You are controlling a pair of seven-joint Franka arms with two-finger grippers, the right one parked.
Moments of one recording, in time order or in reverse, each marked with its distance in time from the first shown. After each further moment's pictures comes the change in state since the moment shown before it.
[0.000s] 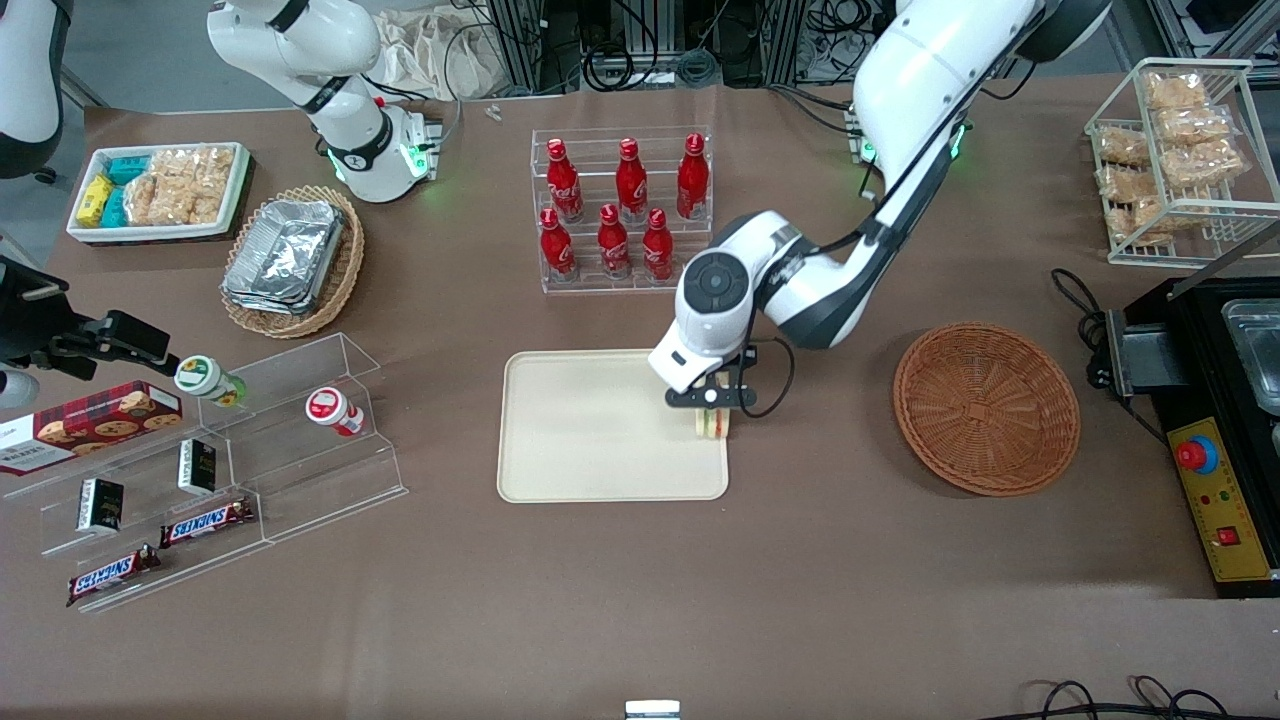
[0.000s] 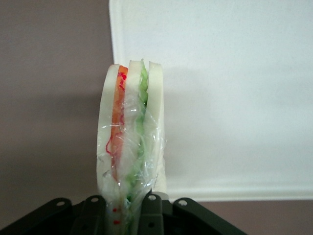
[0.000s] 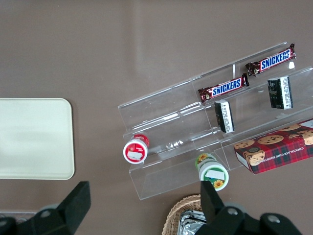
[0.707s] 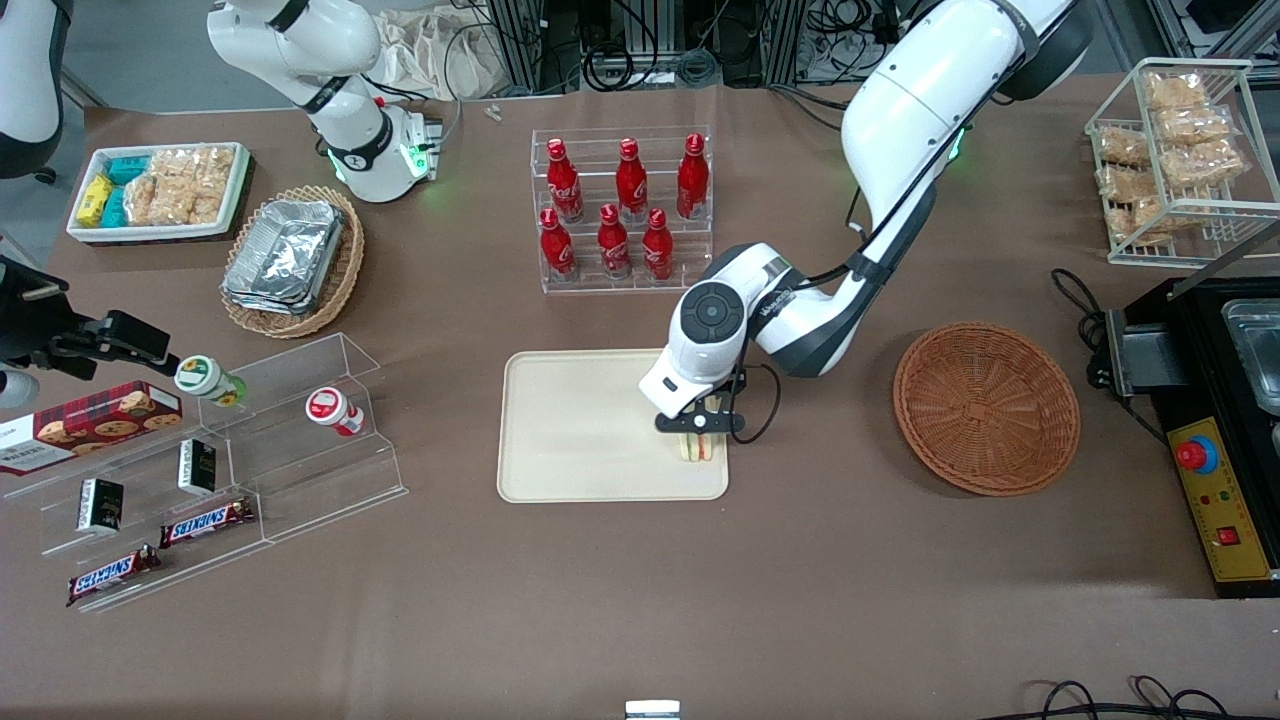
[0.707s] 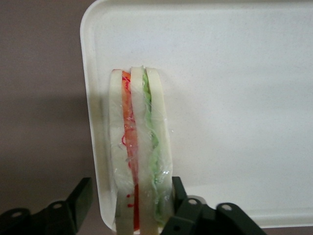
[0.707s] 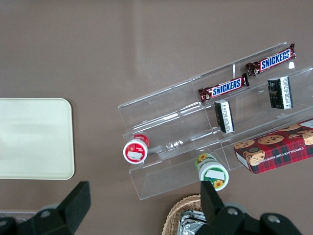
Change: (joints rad) arm -0.003 0.060 0.000 0.065 0.006 0.050 0.002
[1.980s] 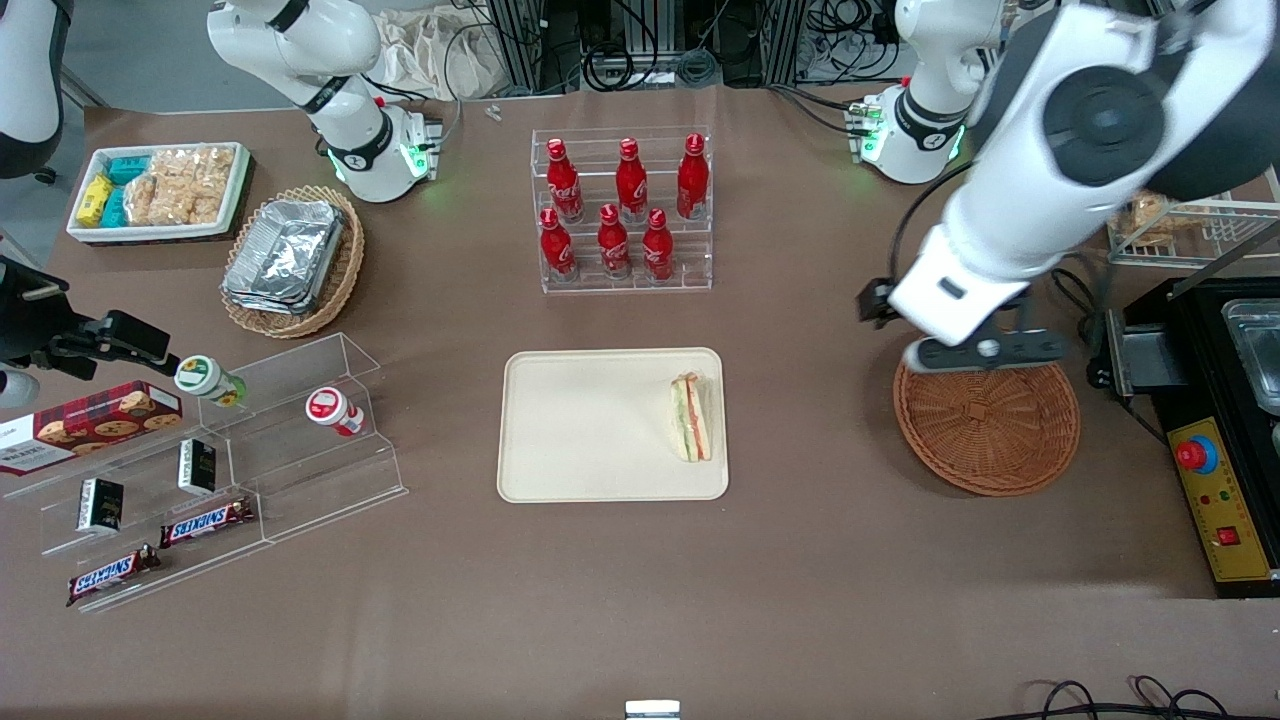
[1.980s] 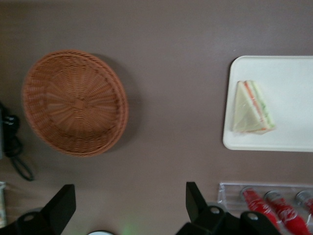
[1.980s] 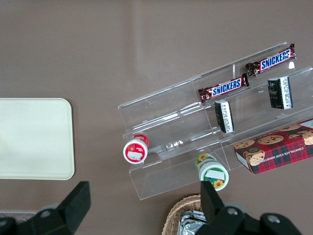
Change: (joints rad) arm 0.335 -0.484 0.020 0.208 -0.130 -0.757 0.397
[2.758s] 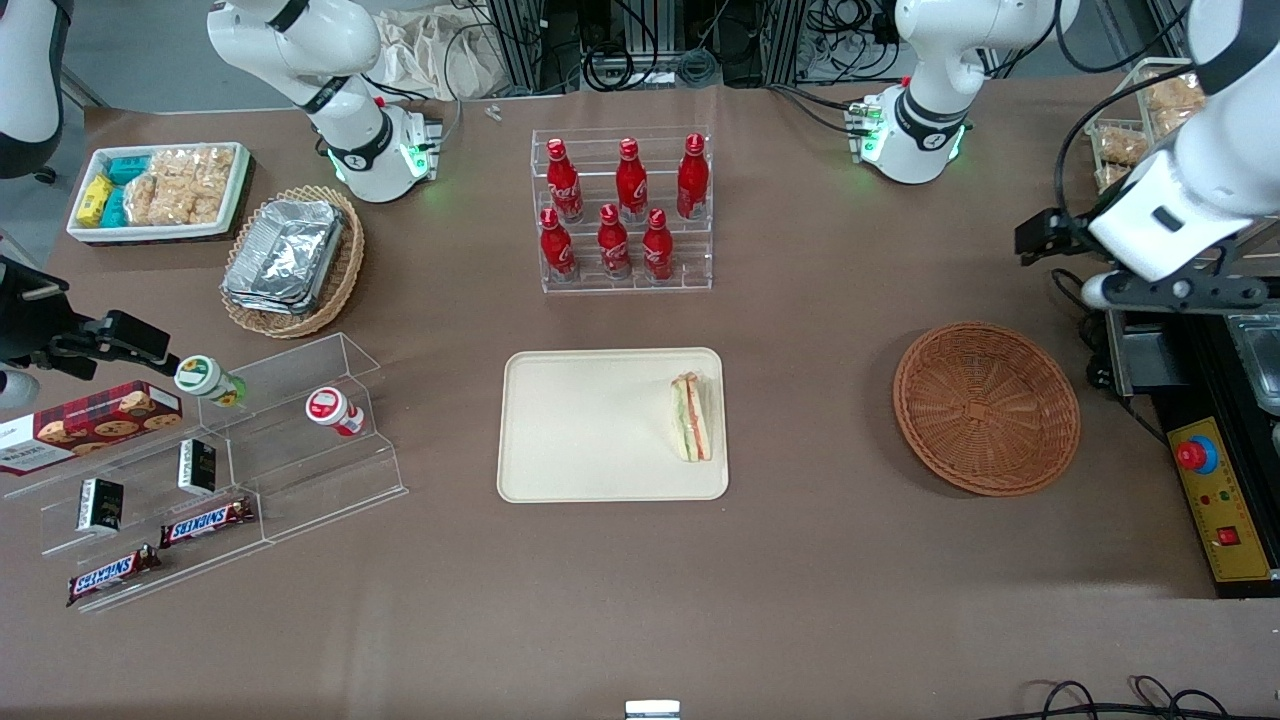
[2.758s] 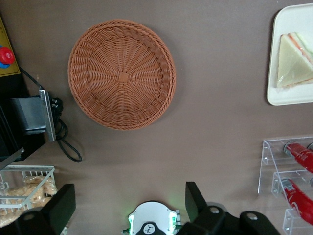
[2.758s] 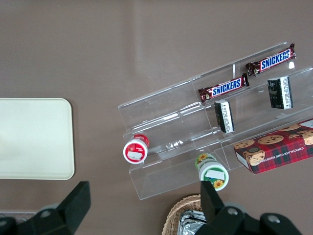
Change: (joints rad) arm -0.041 -0.213 0.318 -0.178 -0.074 -0.078 0.375
